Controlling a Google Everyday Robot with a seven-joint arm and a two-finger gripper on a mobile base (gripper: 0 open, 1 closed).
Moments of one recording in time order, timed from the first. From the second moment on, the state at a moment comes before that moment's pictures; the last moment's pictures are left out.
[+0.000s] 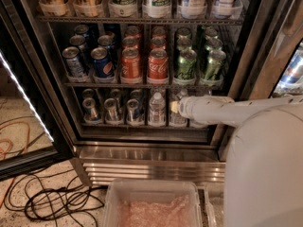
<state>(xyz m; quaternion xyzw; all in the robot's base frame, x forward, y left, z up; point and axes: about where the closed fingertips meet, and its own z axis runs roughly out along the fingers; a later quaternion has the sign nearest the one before) 0.750 -0.134 0.635 -0.05 0.90 0.12 0.42</state>
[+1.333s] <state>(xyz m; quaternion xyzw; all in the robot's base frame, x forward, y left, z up) 0.734 -0.138 0.644 -0.06 0.90 0.12 0.42</state>
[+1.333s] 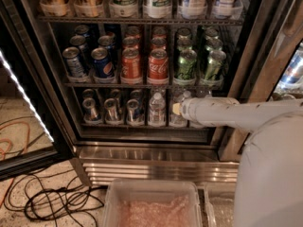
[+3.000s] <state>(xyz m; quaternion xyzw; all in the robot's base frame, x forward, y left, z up) 0.701 -0.141 0.654 -0.07 0.91 0.12 0.39</state>
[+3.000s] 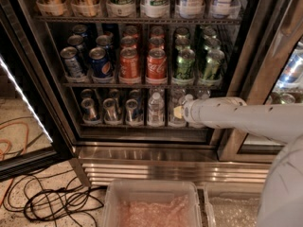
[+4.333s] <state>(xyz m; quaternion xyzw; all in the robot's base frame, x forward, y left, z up) 0.674 -0.142 0.681 -0.10 0.92 0.11 0.36</state>
